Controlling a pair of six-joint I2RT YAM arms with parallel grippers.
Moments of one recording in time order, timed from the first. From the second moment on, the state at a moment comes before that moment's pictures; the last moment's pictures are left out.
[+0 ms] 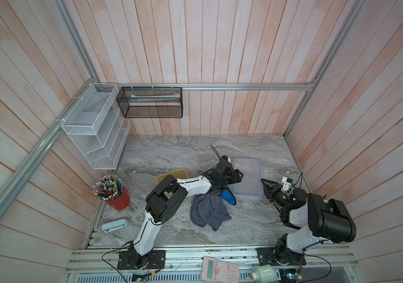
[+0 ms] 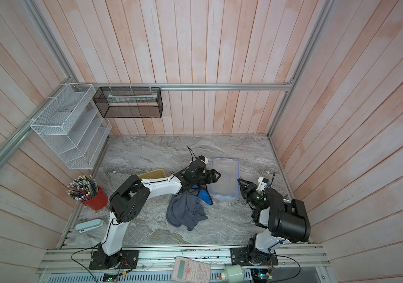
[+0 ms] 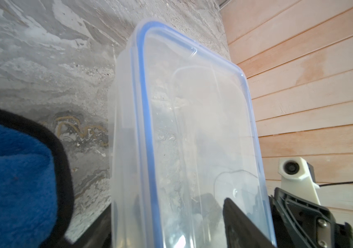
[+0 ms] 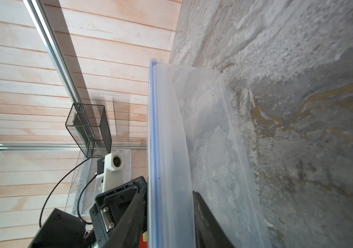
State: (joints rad) left arm -0.85 2.14 1.44 0.13 0.15 -0.87; right arm -0.28 1.56 0.14 1.18 -0.83 1.25
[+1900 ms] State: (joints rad) left arm -0.86 2.12 1.38 0.20 0.12 -0.94; right arm -0.35 1.57 0.12 1.14 -0.87 1.19
